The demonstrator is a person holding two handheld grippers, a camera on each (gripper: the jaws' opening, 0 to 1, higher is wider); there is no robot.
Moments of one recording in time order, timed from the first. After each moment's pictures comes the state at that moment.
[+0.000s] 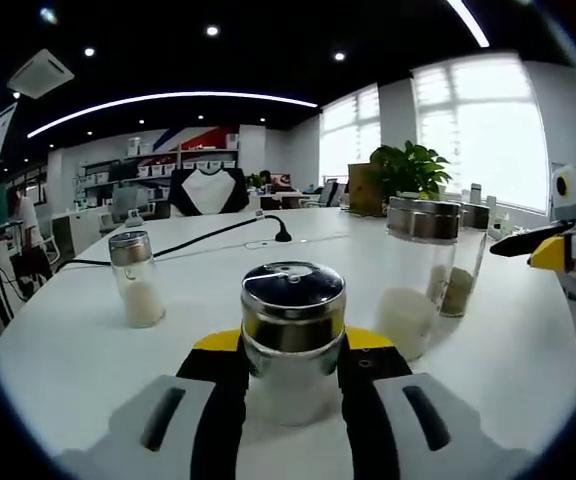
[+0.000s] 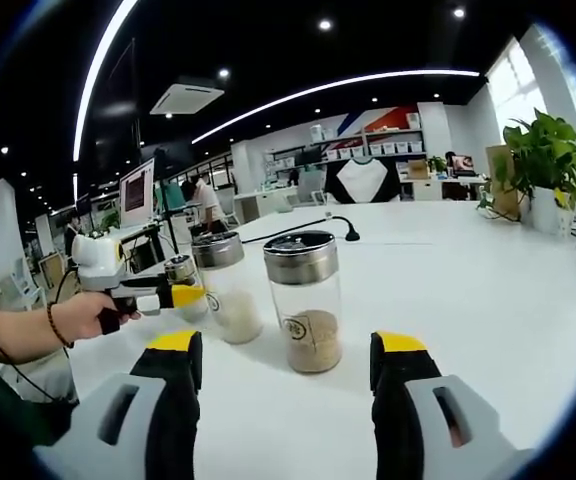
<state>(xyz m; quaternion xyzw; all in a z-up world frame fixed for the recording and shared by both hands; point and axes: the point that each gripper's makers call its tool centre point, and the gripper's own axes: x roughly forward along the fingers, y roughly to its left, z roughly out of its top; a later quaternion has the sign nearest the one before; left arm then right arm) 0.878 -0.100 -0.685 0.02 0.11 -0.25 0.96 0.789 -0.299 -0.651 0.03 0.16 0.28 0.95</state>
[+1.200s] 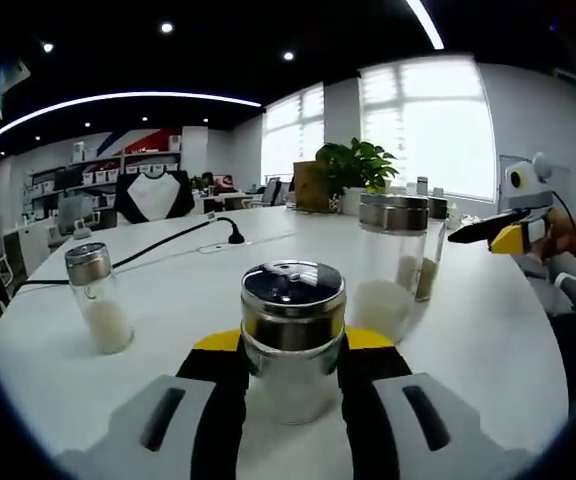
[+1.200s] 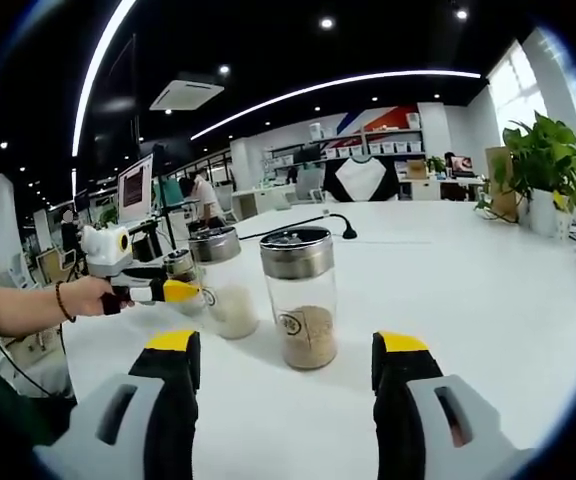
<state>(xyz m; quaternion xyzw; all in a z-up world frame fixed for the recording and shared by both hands) 0.875 -0.110 -0.685 0.03 0.11 -0.38 0.92 0.789 -0.302 -0.653 0.02 0.16 0.27 0.95</state>
